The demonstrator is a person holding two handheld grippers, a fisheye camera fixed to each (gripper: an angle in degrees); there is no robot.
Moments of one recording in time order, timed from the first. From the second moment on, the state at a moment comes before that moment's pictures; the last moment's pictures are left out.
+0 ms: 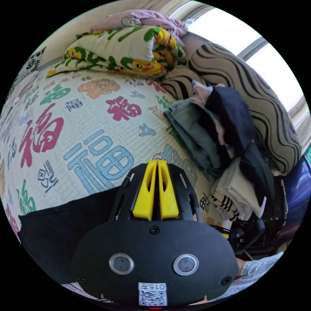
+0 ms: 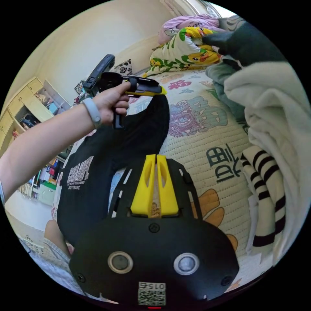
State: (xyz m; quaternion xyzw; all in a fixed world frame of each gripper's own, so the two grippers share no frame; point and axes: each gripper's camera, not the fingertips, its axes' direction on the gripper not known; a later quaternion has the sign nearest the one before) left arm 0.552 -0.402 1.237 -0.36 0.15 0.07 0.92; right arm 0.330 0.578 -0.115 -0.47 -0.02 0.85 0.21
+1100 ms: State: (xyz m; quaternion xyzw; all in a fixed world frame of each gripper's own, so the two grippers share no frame) left arm 0.243 -0.286 0.946 -0.34 0.03 -0.03 0.94; right arm 0.260 0.412 0.224 -0.46 -0.31 0.76 0.33
